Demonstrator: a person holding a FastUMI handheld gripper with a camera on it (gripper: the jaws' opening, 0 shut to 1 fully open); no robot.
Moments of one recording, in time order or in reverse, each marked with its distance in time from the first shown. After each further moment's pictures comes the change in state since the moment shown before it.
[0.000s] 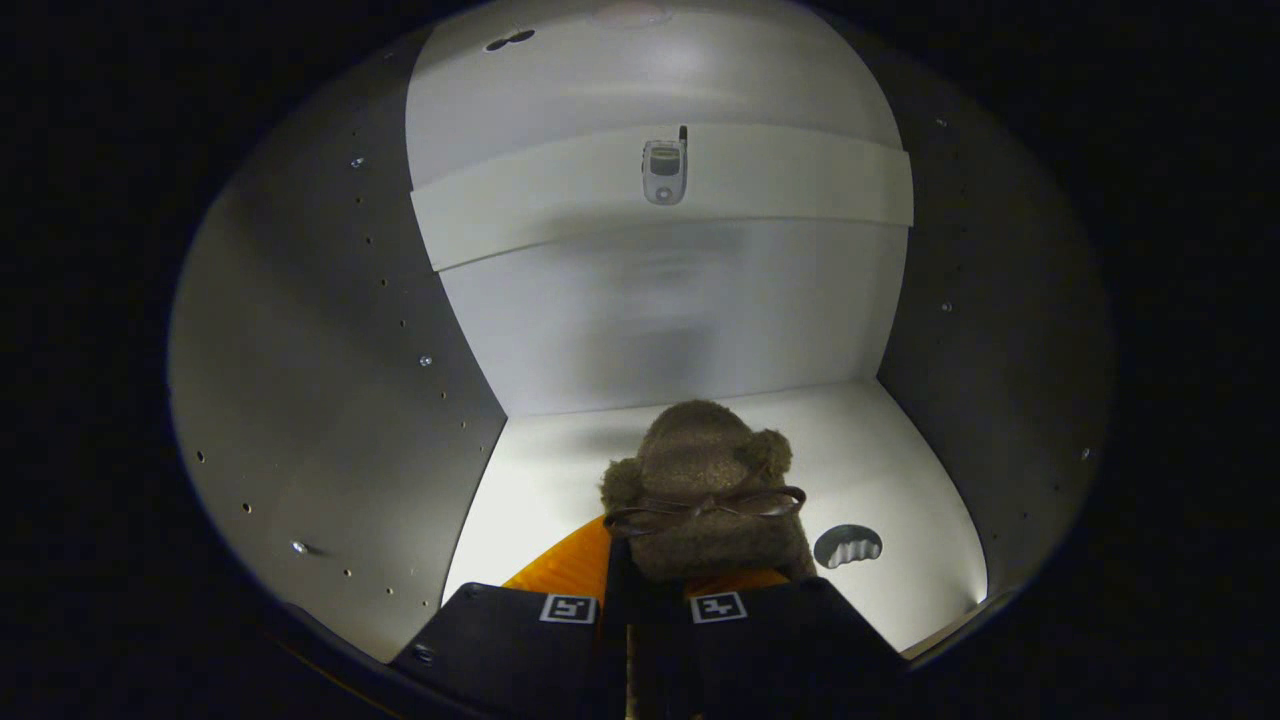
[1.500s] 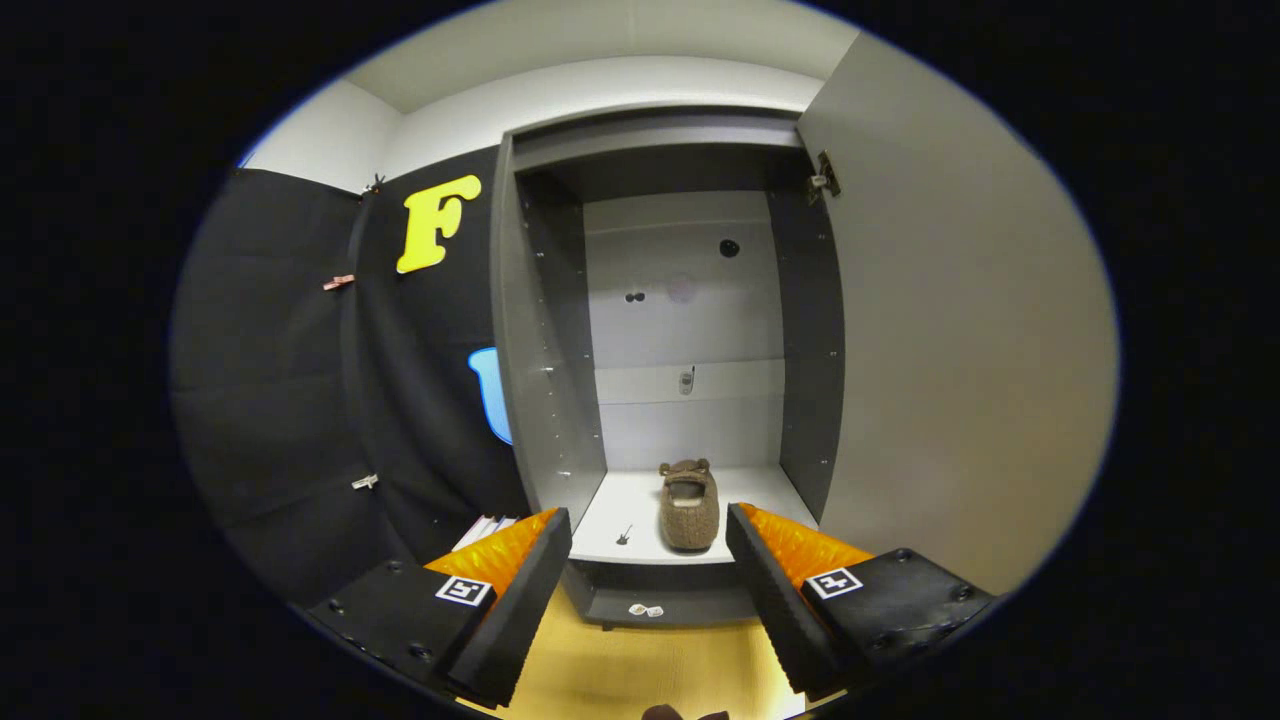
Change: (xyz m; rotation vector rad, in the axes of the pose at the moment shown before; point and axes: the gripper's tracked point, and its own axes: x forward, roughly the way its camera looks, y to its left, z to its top) arm -0.397 0.006 -0.039 -0.118 -0.501 0.116
